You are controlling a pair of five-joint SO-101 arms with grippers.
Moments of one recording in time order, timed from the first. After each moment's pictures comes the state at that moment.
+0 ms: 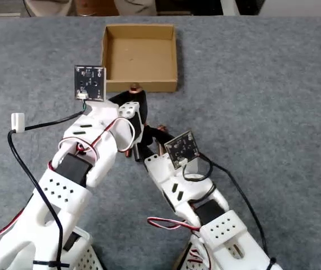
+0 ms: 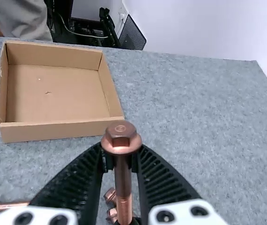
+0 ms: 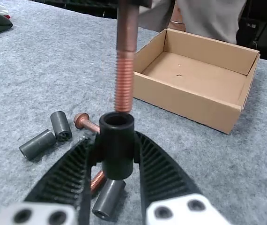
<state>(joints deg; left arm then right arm) 22.3 -47.8 49.8 24.6 10.9 -32.9 -69.1 97.1 -1.7 -6.8</state>
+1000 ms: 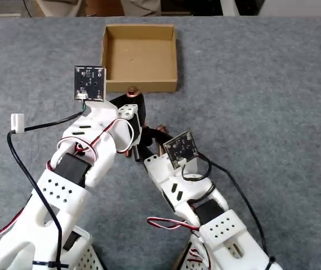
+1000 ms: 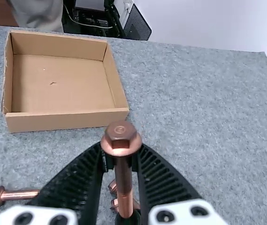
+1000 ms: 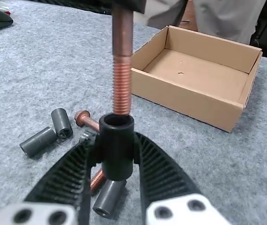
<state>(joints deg) 22.3 -48.0 48.6 29.4 10.9 -33.1 -69.0 97.1 -1.7 -6.7</state>
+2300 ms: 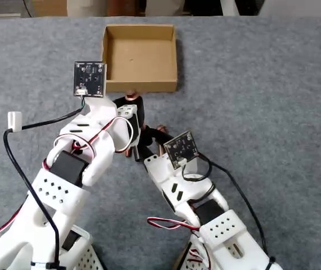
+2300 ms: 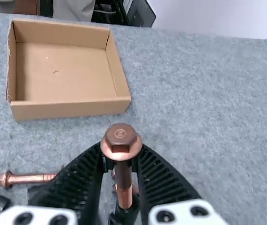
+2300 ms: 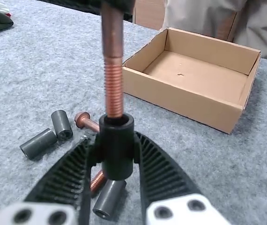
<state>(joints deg) 22.8 -47.9 41.9 40.2 10.9 -33.1 -69.0 97.1 -1.7 -6.7</state>
